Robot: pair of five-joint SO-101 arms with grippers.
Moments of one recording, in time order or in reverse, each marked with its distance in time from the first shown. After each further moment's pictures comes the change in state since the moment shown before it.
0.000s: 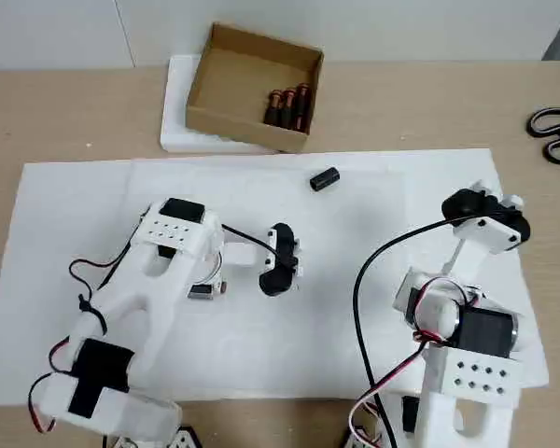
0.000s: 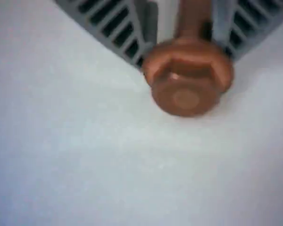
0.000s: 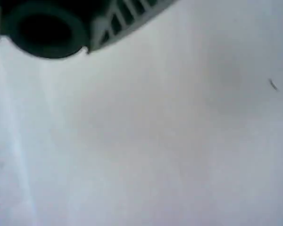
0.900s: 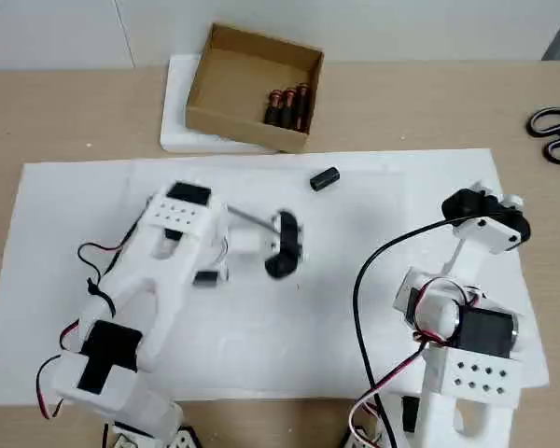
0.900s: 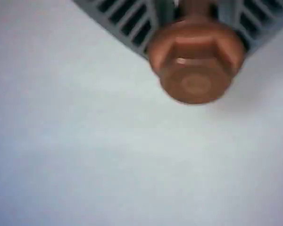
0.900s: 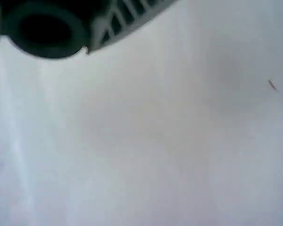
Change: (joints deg) left arm -0.1 4.9 -12.7 7.4 4.7; right arm 0.0 0.0 0.0 -0.4 0.0
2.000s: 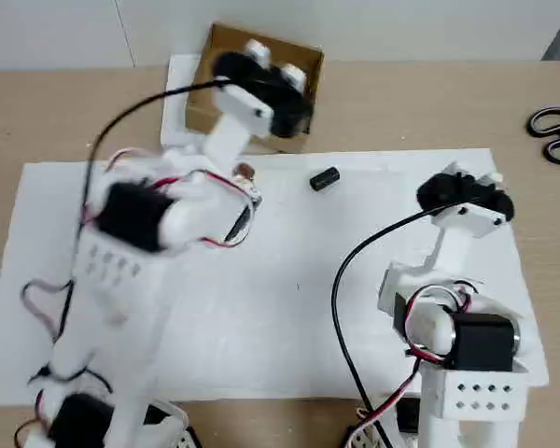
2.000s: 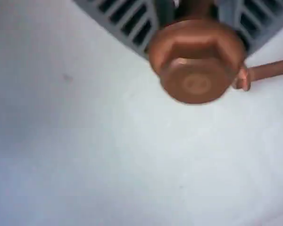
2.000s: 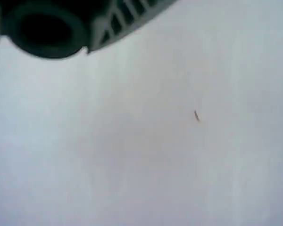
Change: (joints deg) left arm 9.6 -26.4 -28.7 11.9 65.7; right arm -10.7 -0.3 -12.6 9.4 0.2
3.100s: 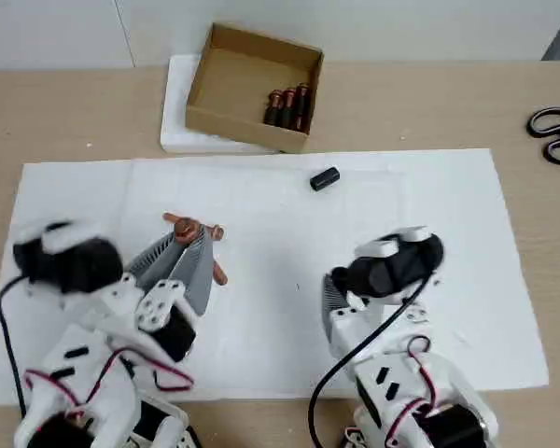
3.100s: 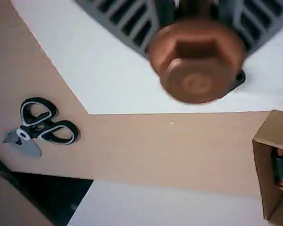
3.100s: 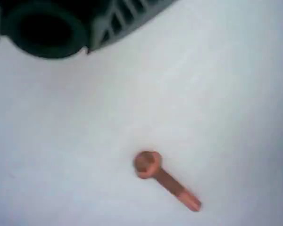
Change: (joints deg) left arm 0.0 -72.5 63.6 -32.3 31.6; right arm -24.4 -39.5 27.7 -20.2 4.2
